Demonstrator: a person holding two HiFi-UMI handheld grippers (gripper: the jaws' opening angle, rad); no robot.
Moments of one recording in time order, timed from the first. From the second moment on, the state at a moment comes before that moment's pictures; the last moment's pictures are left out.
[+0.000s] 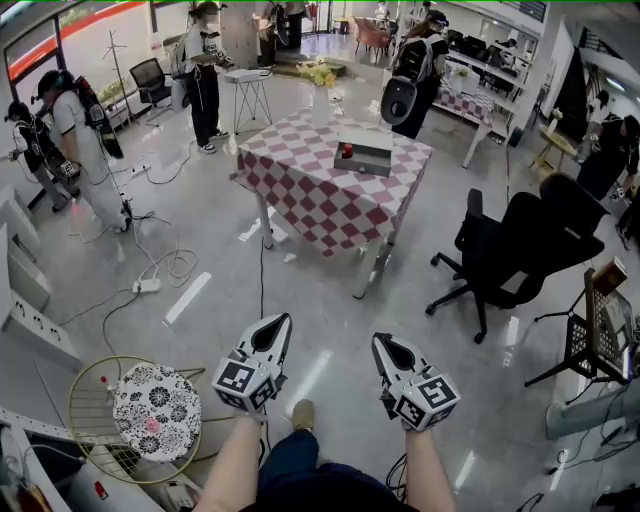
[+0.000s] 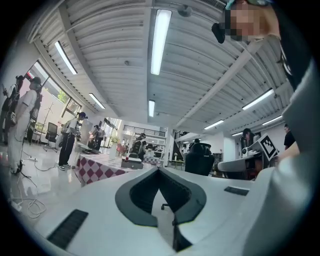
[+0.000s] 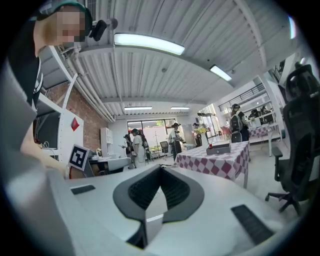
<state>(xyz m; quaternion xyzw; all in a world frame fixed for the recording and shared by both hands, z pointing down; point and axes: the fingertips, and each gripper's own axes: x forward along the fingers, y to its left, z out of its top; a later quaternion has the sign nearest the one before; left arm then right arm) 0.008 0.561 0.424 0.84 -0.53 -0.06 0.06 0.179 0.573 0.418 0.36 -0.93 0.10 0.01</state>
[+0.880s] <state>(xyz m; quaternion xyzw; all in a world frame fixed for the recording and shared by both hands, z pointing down) -0.045 0.416 0.431 0.85 -0.52 -0.05 0.07 0.137 0.427 0.427 0.38 -0.92 0.12 0.00</state>
